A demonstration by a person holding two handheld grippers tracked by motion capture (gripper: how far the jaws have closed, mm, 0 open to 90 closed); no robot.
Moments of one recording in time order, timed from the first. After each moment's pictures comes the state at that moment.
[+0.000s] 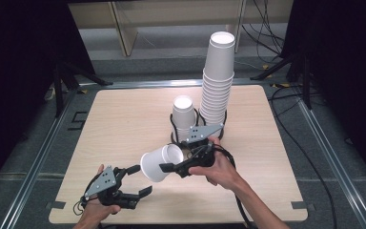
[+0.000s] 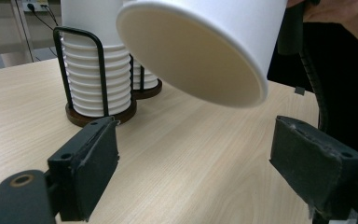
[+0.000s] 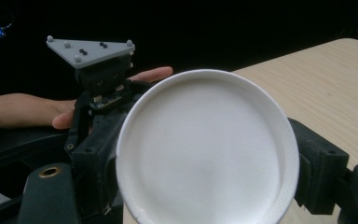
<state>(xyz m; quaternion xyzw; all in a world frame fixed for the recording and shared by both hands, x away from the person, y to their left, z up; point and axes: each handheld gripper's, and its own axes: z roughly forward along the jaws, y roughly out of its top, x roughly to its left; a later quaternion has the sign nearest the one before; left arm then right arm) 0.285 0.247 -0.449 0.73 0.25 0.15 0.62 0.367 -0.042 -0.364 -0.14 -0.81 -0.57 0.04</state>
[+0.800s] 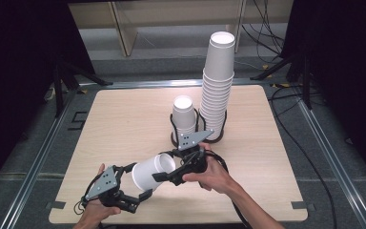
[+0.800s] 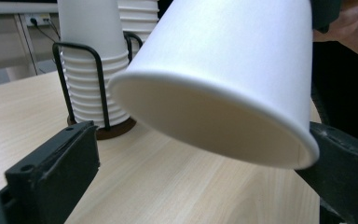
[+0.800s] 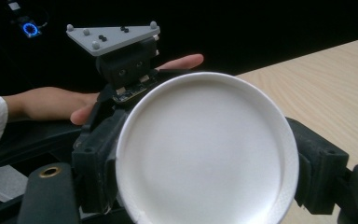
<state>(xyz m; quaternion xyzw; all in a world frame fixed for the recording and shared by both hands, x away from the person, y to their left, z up) 0.282 0.242 -0.446 0.73 0.23 0.17 0.62 0.360 -0.022 -0.380 -0.11 -0.81 -0.58 0.10</state>
